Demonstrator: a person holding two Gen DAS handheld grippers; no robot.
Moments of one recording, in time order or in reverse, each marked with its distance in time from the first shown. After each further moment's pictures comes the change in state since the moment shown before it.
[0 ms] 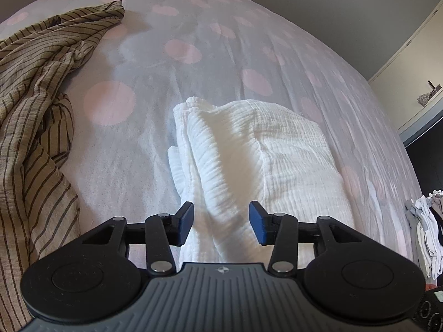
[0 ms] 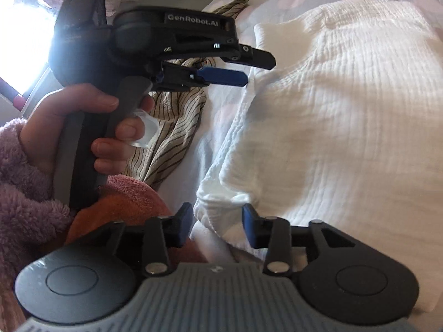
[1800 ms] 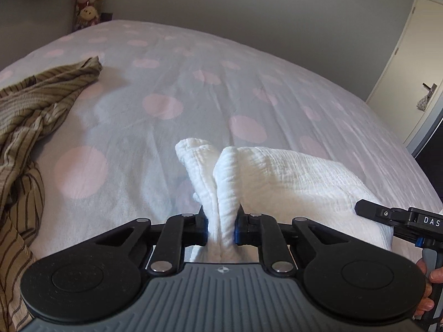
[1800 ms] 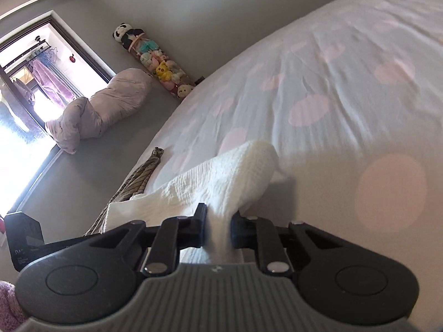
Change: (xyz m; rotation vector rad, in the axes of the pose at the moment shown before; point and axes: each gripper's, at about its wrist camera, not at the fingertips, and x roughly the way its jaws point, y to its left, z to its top) left arm 0.022 -0.039 0.014 0.151 -0.267 0.034; right arm -0.100 -0.185 0.076 0.188 -0.535 -0.057
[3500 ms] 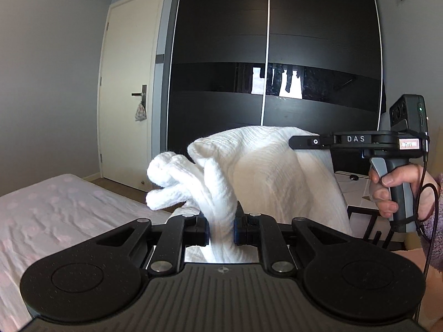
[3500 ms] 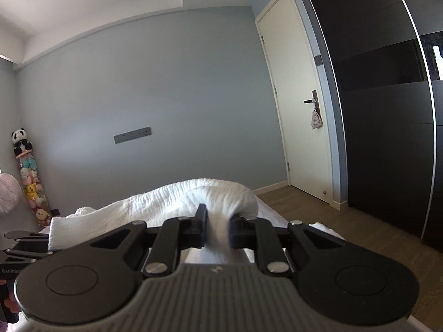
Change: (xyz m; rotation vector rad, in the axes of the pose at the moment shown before) left arm -0.061 -0.628 0.045 0.710 -0.171 -0.910; right arm -0.680 -0.041 0.145 -0.248 -0.633 -0.717
